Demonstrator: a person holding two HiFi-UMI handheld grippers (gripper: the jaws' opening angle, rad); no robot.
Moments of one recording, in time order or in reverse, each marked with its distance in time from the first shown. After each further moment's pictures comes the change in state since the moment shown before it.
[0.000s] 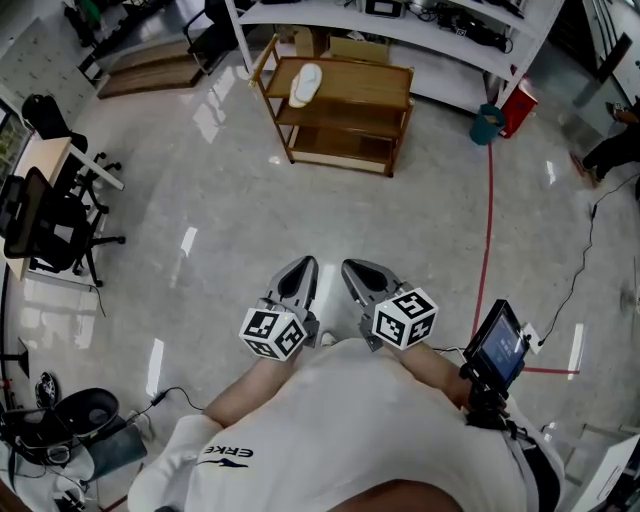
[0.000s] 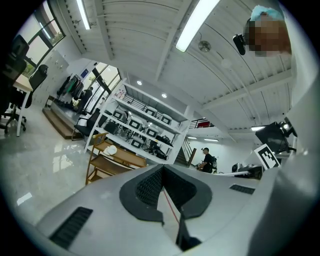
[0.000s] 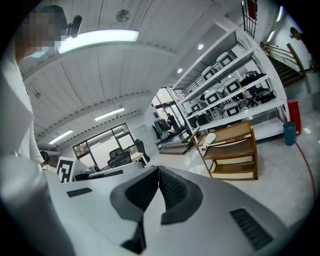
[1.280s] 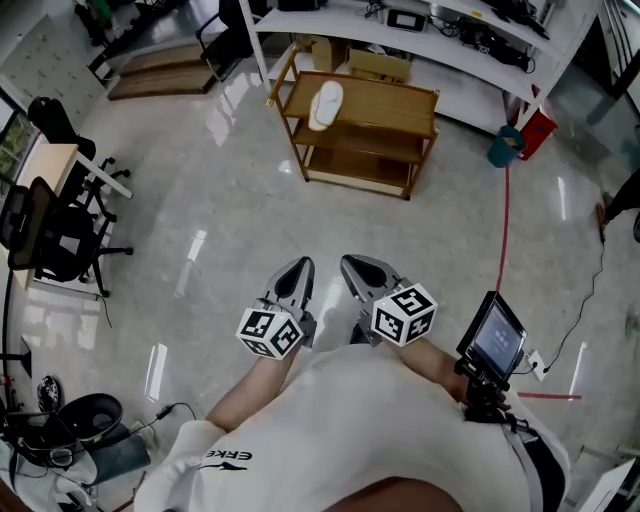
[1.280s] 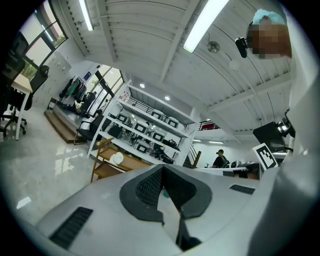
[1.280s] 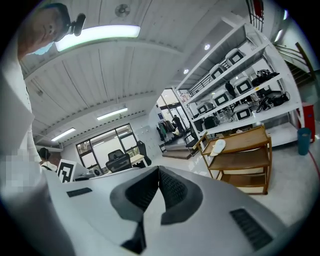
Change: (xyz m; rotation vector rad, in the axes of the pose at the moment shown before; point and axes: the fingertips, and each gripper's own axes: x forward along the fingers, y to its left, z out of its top) left arm 0.070 0.102 0.052 0.001 -0.033 0.035; right arm 0.119 -0.042 0.064 -0.056 -0.015 0.055
